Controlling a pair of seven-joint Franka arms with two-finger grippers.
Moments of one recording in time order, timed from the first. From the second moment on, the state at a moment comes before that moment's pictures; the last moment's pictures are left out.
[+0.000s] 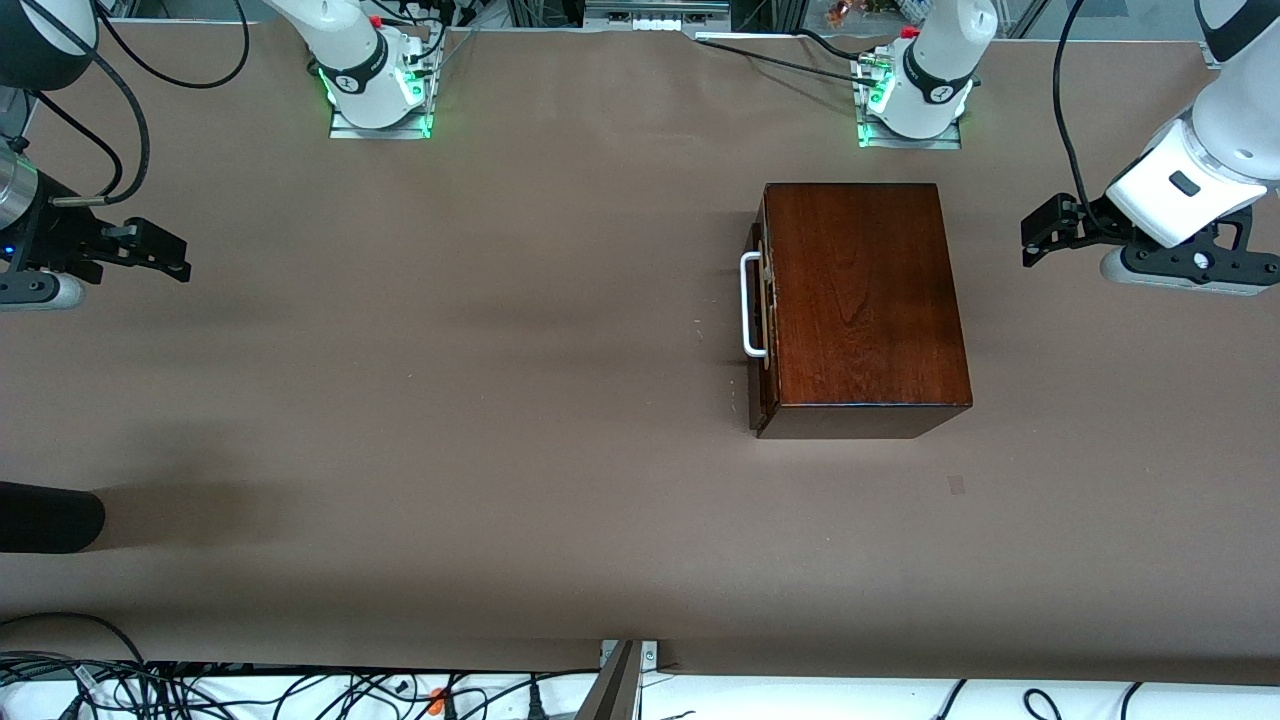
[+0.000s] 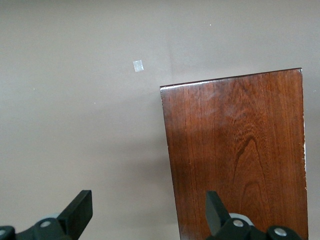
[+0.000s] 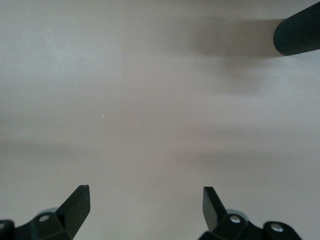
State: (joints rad) left arm -0.11 0.02 -0.01 -1.62 0.02 1.61 -0.01; right arm 0.14 0.08 -0.14 -1.58 -0.03 1.62 -0.05
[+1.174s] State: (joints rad) left arm -0.11 0.02 -0.01 -1.62 0.02 1.59 -0.01; right arm 0.14 0.09 -0.13 -1.58 -0.03 1.62 -0.05
